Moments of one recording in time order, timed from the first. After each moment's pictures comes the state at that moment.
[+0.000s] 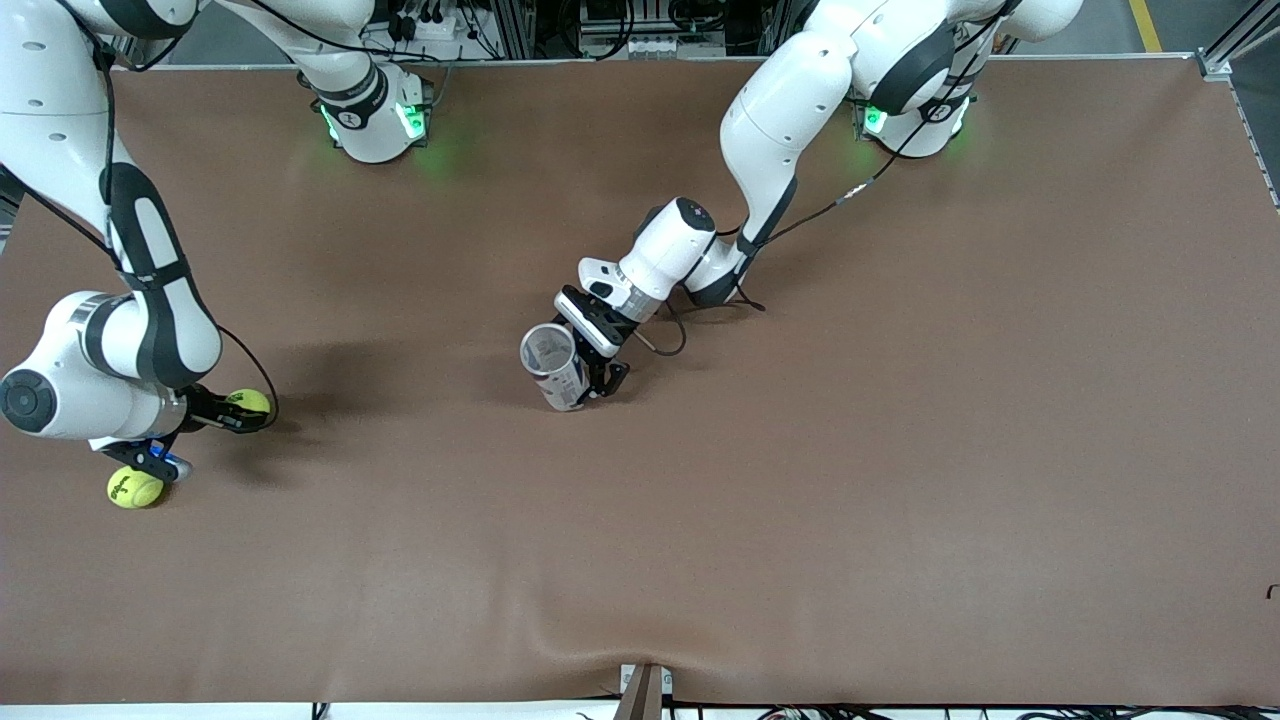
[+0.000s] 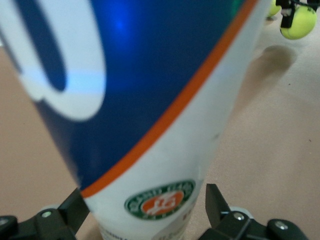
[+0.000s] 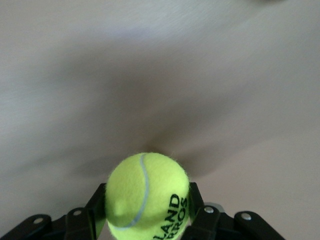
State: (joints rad) left arm -0.81 1.04 -0.20 -1.56 -0.34 3.56 0.35; right arm -0.24 0.60 0.05 -1.72 0.01 2.04 0.27
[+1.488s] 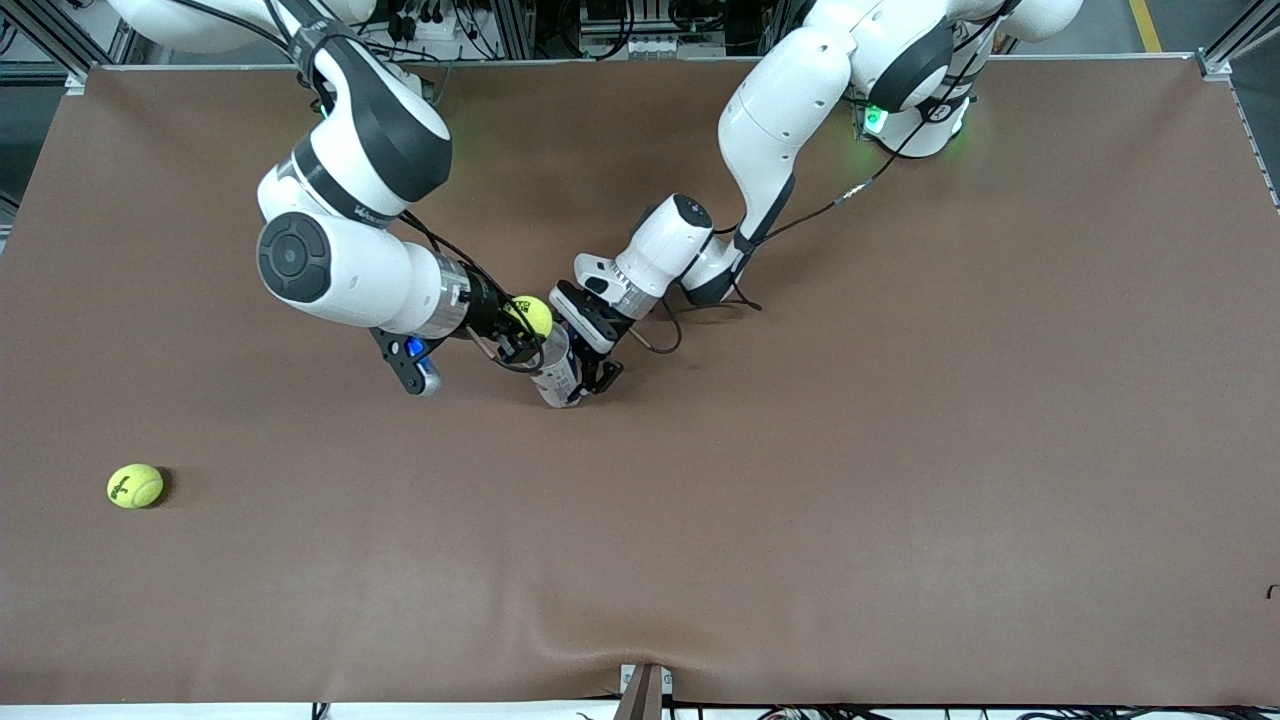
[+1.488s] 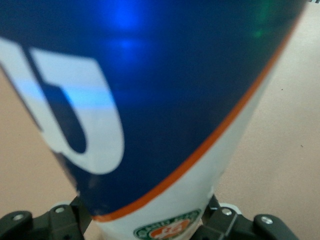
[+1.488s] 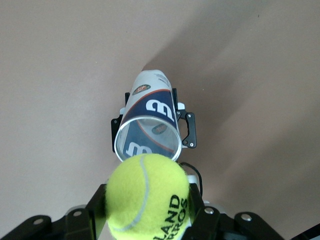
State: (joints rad) left arm -0.82 1.03 -0.20 -1.55 -0.34 3.56 0.36; right arm -0.07 0.43 0.65 -1.58 0.14 1.88 1.43
